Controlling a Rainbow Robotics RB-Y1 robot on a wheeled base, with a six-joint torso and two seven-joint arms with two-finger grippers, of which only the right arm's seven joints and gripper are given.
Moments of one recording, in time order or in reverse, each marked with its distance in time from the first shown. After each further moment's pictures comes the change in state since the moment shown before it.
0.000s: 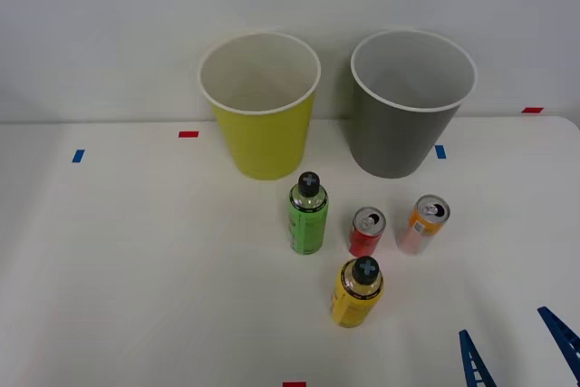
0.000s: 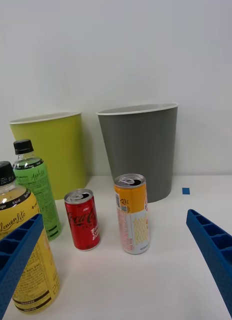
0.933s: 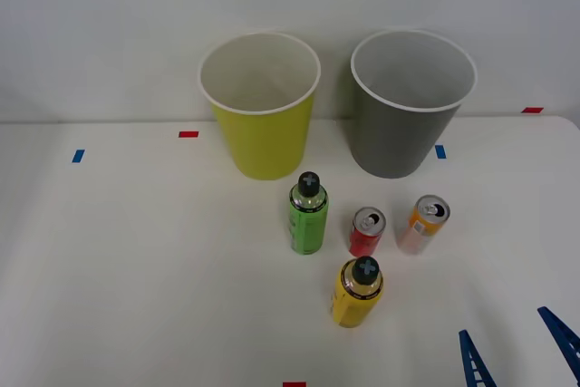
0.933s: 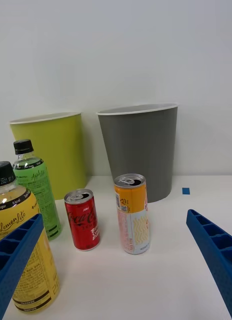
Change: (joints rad) arm 0.000 0.000 0.000 0.000 0.000 0.000 0.000
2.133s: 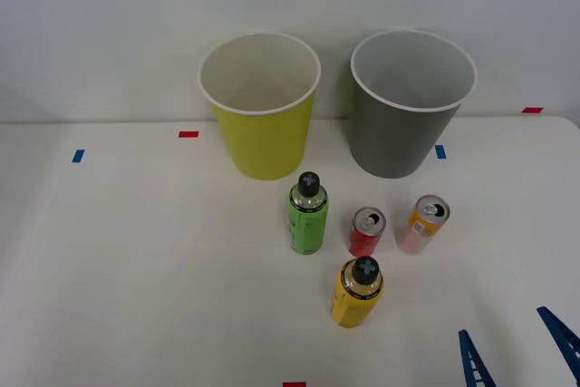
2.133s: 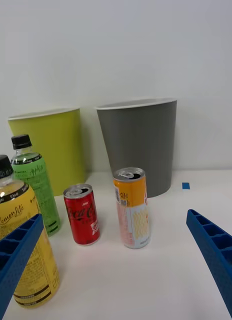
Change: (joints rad) arm -0.015 0.000 0.006 0.032 0.001 0.006 0.000
